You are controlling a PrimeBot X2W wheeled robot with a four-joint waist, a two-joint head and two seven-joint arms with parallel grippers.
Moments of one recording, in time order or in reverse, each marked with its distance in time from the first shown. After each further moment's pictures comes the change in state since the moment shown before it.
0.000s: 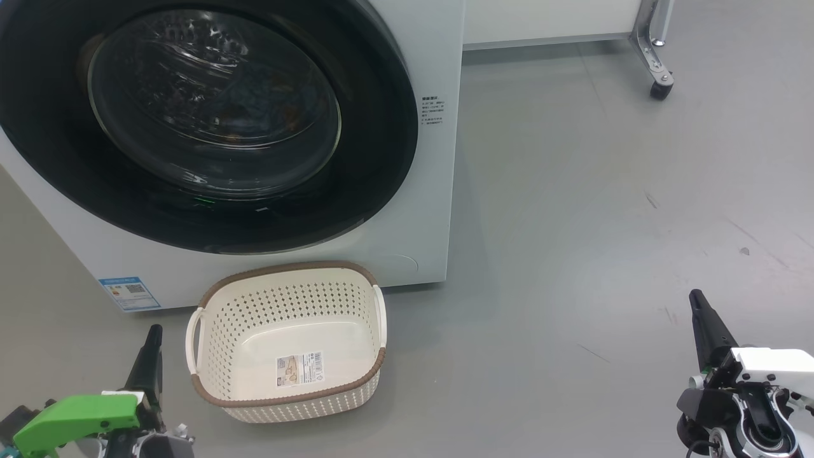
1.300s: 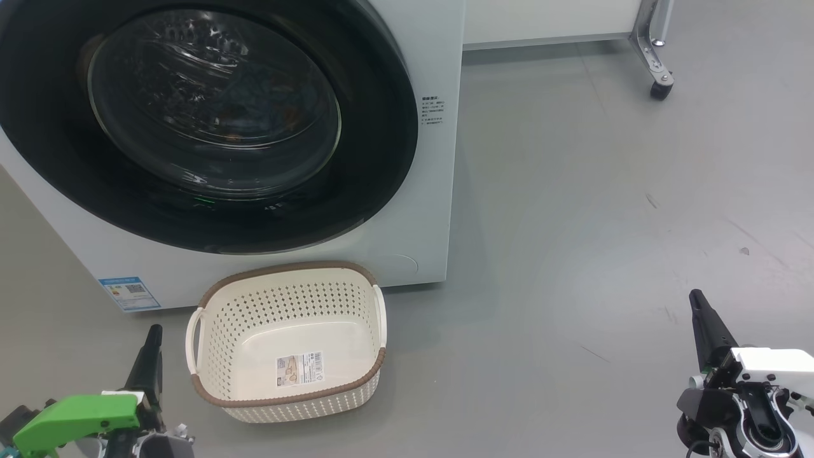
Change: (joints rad) left arm 0.000 0.000 0.000 0.000 0.000 0.000 0.000; right arm 0.000 0.000 0.000 0.000 0.000 0.000 0.000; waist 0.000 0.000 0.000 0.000
